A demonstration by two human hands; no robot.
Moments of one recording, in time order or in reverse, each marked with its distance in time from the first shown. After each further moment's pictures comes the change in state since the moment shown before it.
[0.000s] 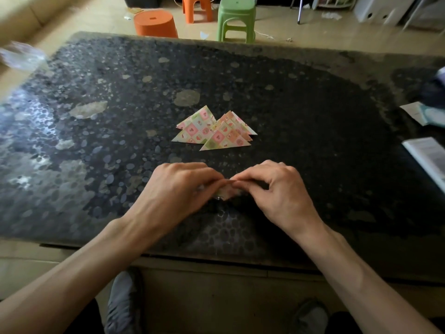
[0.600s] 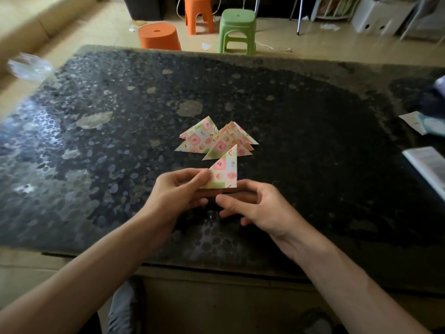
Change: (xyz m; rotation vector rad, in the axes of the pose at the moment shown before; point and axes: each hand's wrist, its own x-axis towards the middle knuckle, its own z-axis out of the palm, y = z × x) left_hand 0.006 0.006 0.003 -1.112 0.035 -1.089; right_hand 0.002 -0.026 0.009 0.793 -0.311 0.633
